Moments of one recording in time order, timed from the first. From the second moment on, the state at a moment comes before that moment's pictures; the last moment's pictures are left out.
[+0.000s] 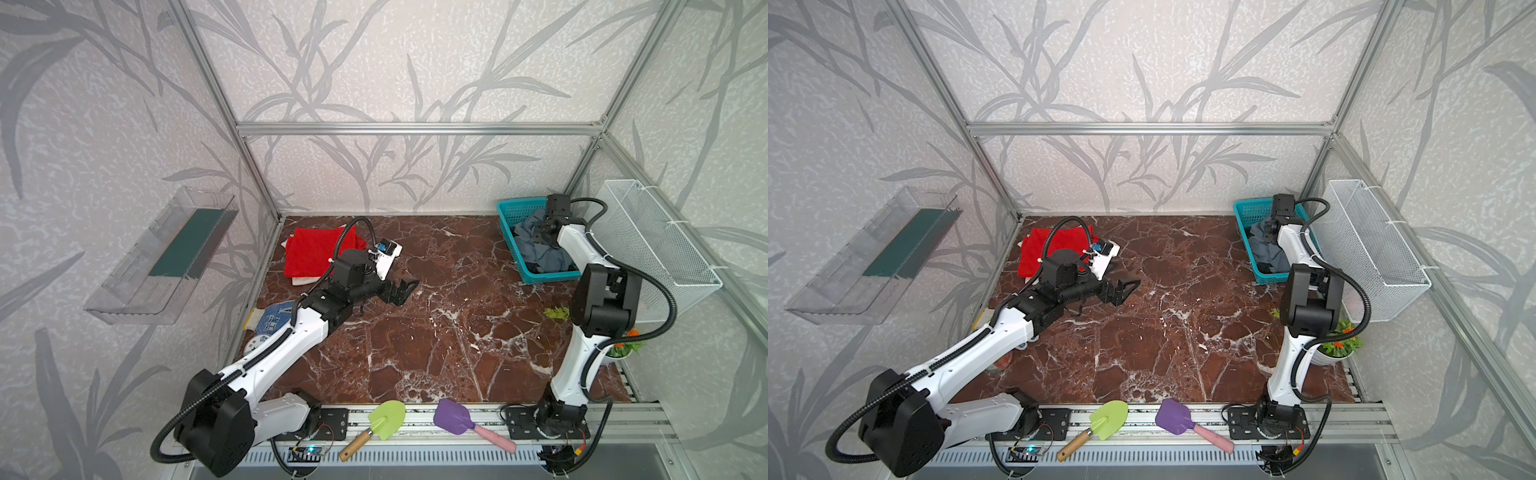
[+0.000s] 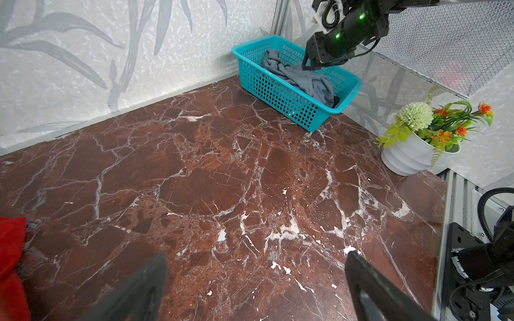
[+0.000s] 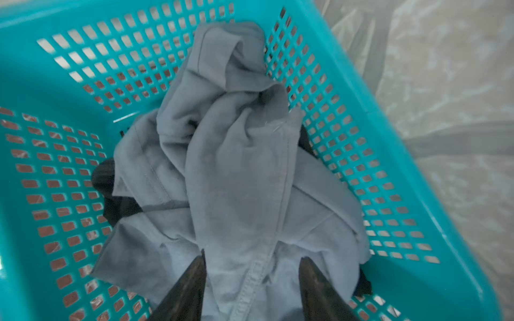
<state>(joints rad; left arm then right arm) -0.51 1.20 0.86 -0.08 0.37 -0.04 -0.13 2.05 1.70 -0.58 0.29 0.14</state>
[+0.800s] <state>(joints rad) -0.52 1.19 0.86 -0.09 0.36 -0.04 -0.12 2.05 1.70 -0.59 0.27 0.16</state>
